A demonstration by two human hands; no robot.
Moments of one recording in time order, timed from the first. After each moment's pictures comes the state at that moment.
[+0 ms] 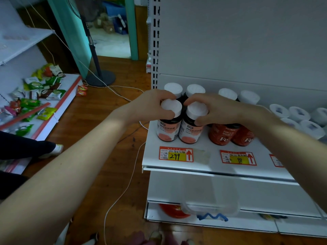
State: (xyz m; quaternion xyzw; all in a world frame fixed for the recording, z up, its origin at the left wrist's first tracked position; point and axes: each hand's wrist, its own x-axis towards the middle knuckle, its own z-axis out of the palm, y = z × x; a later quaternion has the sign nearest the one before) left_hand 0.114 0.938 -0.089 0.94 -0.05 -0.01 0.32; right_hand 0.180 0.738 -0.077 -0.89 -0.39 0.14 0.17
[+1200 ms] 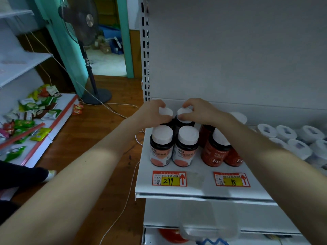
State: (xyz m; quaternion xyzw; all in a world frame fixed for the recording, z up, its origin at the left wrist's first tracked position) left_hand 0.171 0.929 -0.080 0.96 0.02 0.01 0.27; right_hand 0.228 0.764 -0.070 -0.94 -0.24 0.10 0.23
